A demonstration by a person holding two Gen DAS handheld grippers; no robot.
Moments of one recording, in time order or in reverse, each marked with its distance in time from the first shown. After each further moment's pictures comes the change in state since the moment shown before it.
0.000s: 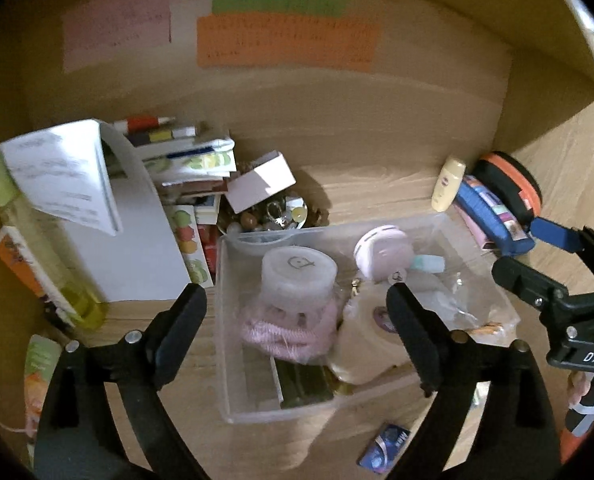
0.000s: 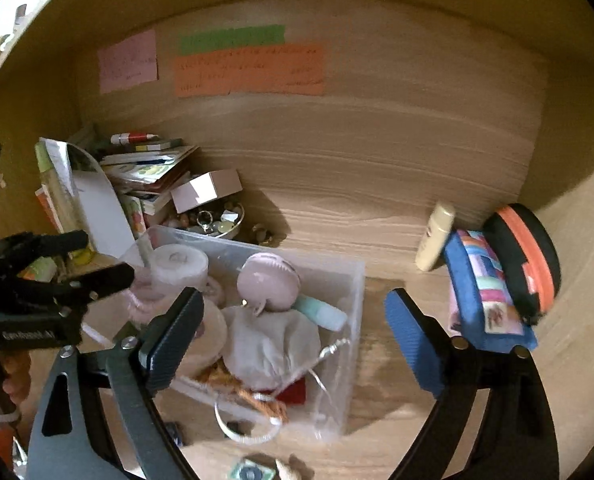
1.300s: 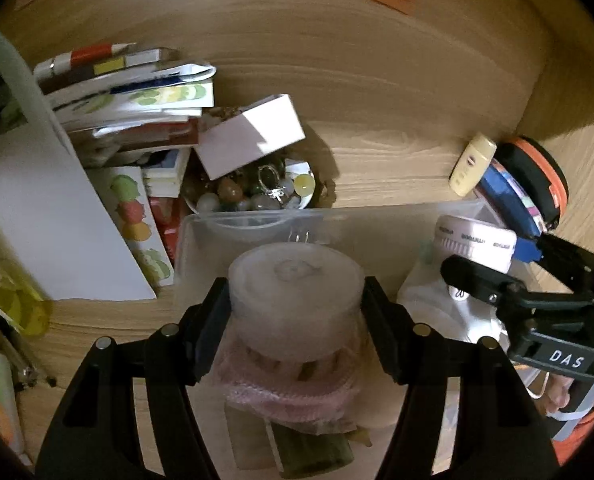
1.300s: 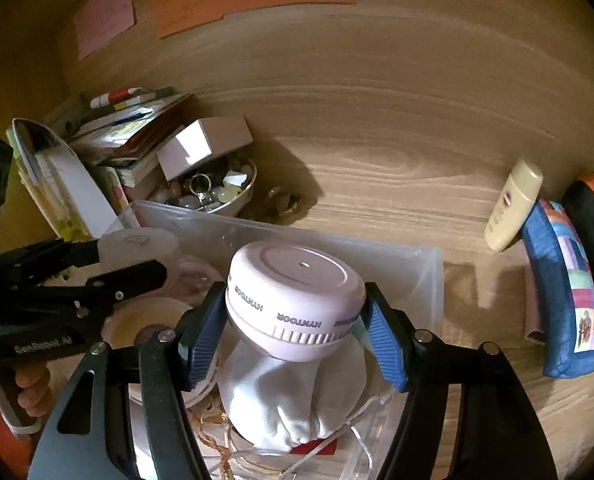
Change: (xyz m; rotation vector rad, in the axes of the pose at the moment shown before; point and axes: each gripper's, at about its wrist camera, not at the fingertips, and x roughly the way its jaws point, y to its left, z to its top) left arm 0.077 0.011 0.000 -0.051 0.140 -0.066; right arm 0.109 -0.003 0.002 0.027 0.169 0.144
